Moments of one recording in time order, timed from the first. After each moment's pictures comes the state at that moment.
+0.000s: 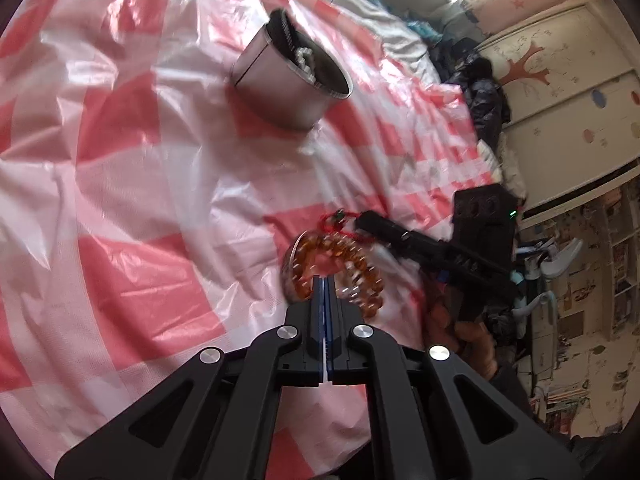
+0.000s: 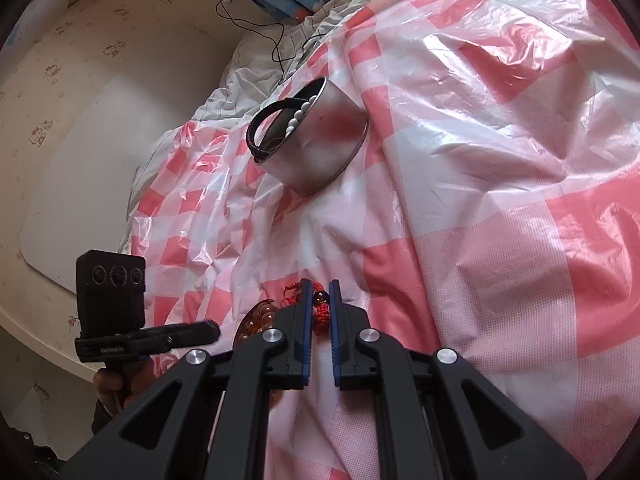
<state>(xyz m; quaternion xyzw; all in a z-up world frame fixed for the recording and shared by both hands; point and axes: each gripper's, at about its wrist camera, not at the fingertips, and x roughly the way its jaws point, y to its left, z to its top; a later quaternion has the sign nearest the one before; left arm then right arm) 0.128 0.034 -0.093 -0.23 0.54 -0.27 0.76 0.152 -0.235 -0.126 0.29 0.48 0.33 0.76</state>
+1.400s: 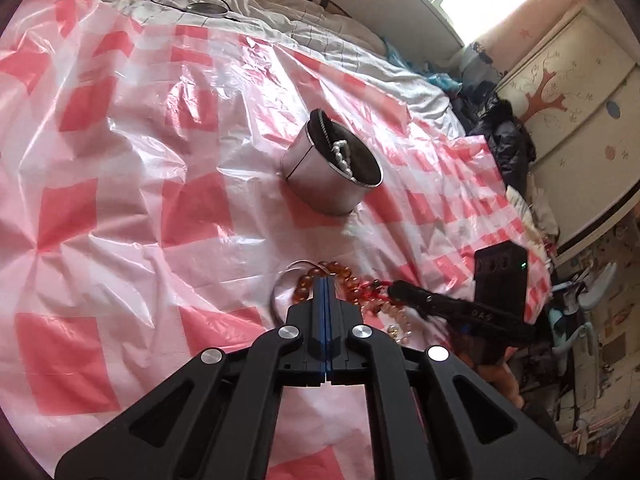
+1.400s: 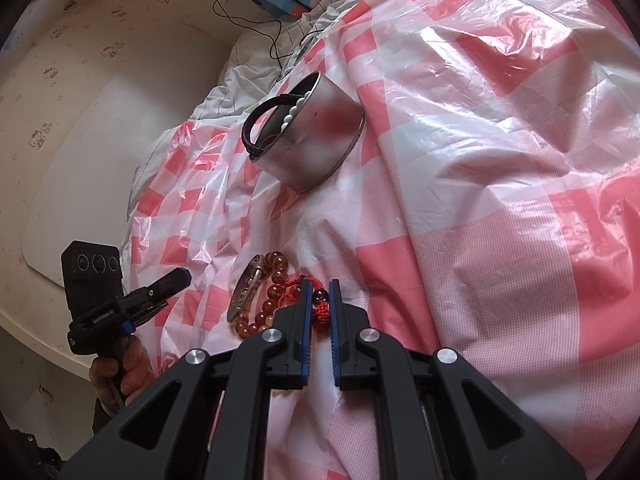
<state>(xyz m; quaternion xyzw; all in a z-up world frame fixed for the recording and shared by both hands) 0.129 0.063 -0.050 -0.21 0.46 -0.20 0.84 0.152 -0.233 -0.127 0.29 0.49 0.33 0.75</state>
